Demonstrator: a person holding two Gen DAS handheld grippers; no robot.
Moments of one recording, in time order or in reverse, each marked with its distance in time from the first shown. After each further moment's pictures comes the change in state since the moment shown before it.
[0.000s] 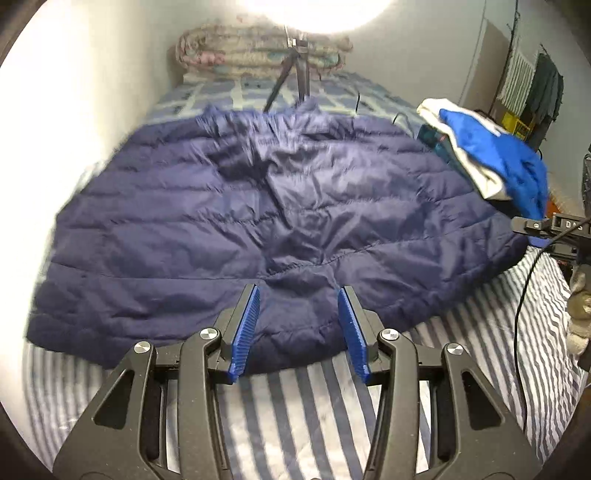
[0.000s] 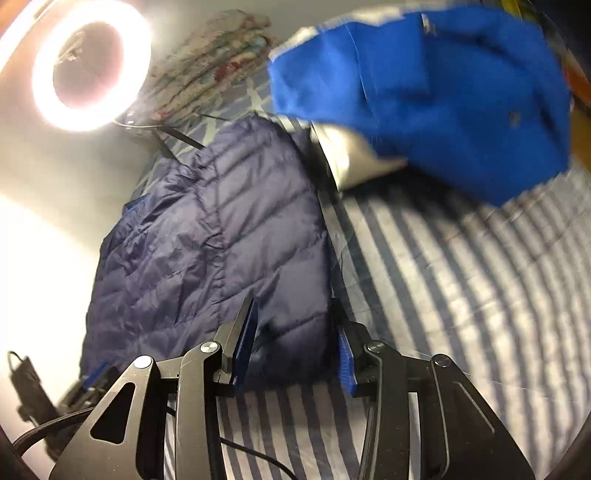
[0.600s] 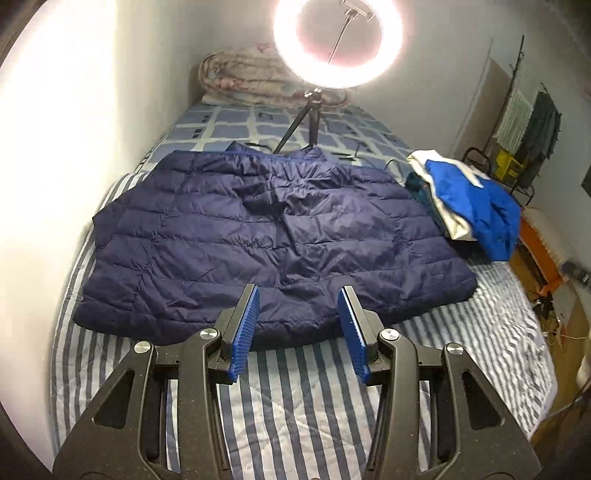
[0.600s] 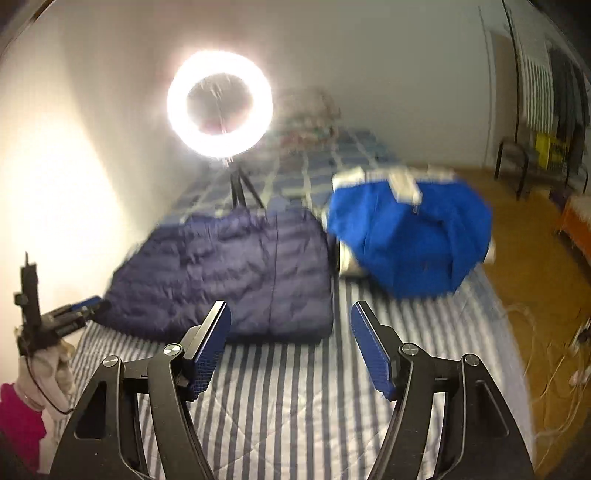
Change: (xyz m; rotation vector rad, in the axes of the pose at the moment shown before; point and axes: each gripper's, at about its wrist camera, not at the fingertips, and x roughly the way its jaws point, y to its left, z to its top) left arm -0.074 0.022 0.009 -0.088 -0.071 -0.030; right arm -0.180 0.045 -0.041 -0.337 -0.219 -0.044
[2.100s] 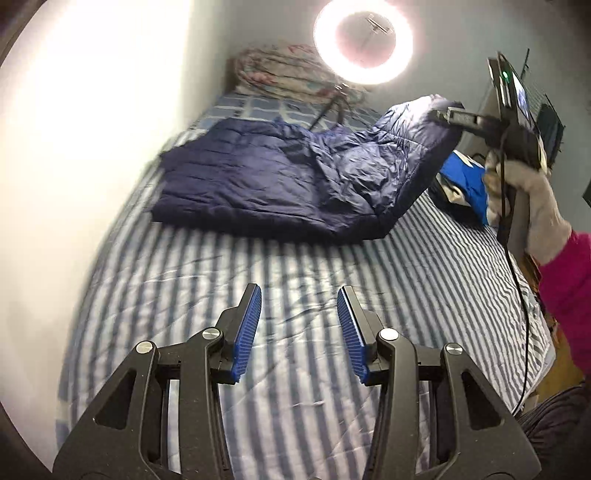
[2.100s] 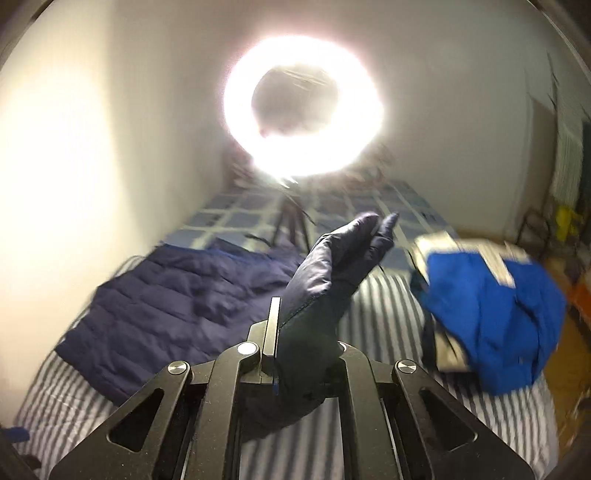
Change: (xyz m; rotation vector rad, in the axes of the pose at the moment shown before) left arm -0.115 0.044 -0.122 -0.070 -0.032 0.025; right arm 0.139 0.167 0.049 -0.257 -0.187 -0.033
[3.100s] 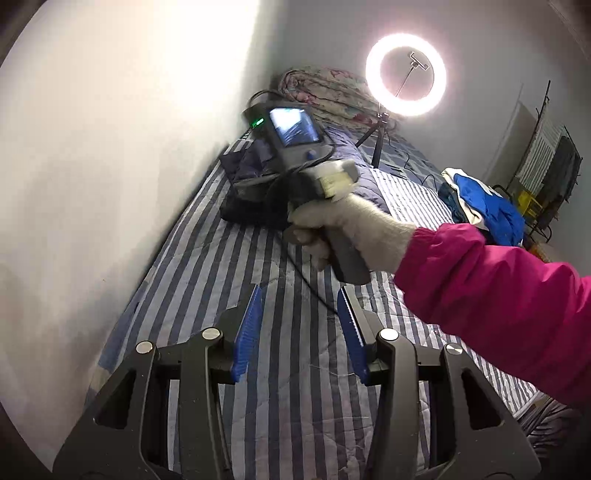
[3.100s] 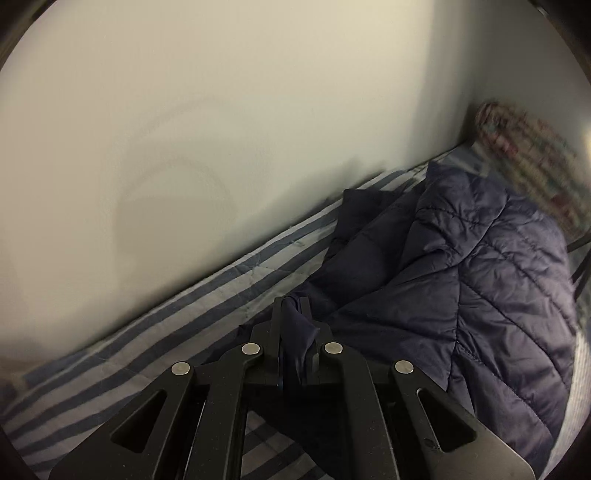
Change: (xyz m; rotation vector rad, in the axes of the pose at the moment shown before) left arm -0.060 0.053 -0.031 -0.090 -0.084 0.060; right arm 0.137 0.314 -0.082 -0.429 0.277 0.545
